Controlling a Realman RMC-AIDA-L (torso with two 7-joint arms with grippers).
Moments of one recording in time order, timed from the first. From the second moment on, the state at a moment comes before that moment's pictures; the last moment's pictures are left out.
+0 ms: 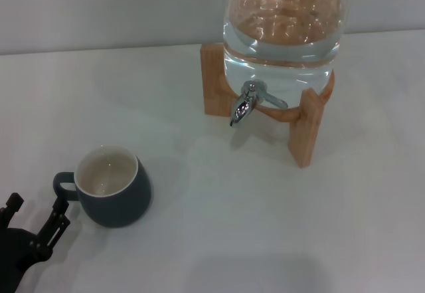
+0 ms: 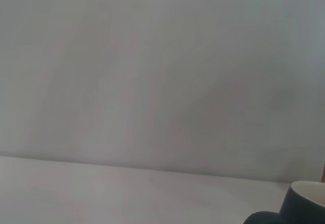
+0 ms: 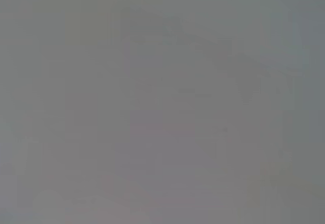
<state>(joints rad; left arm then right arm) -0.23 -2.10 0.67 -0.18 -2.04 -1.45 2.82 0.27 2.00 -0.06 -0.31 1.93 1.31 -2.16</state>
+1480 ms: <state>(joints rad) -0.25 -2.09 0.66 -0.18 -2.04 -1.45 2.82 0.27 2.00 -0.06 -0.31 1.93 1.31 -2.16</state>
